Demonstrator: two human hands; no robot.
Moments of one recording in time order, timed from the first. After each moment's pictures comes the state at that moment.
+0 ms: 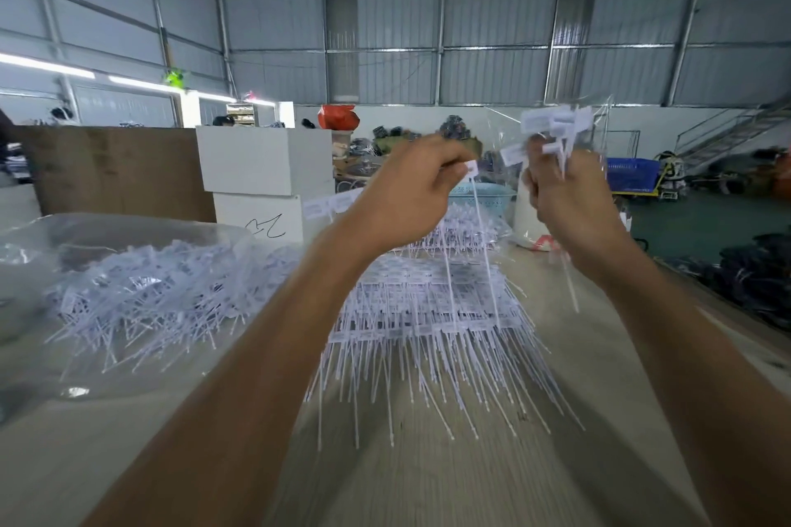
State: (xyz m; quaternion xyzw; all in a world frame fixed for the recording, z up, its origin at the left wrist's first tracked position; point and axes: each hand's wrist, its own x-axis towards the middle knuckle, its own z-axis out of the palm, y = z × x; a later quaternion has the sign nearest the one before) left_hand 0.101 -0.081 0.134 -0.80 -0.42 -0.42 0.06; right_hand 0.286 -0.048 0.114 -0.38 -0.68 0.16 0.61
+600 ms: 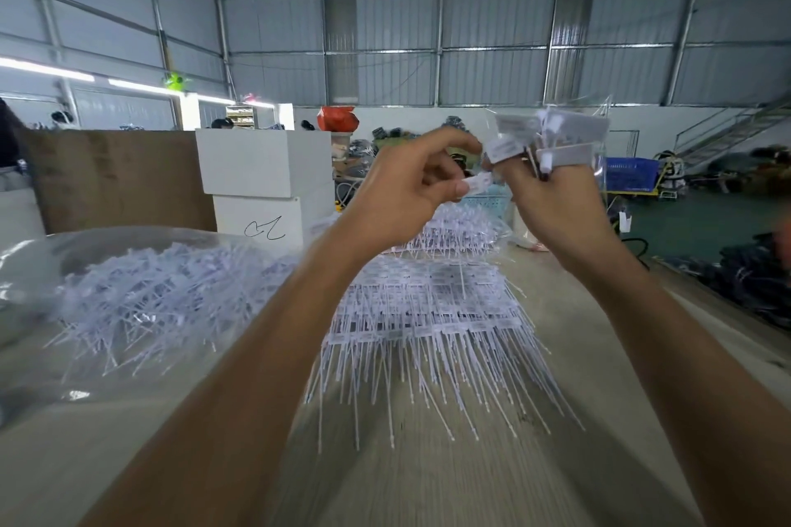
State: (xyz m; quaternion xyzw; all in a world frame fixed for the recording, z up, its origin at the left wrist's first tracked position) left_hand 0.095 -0.074 0.128 -0.79 -0.35 -0.51 -0.05; right_hand 0.273 -0.058 0.114 -0.33 -0.70 0.09 0.63
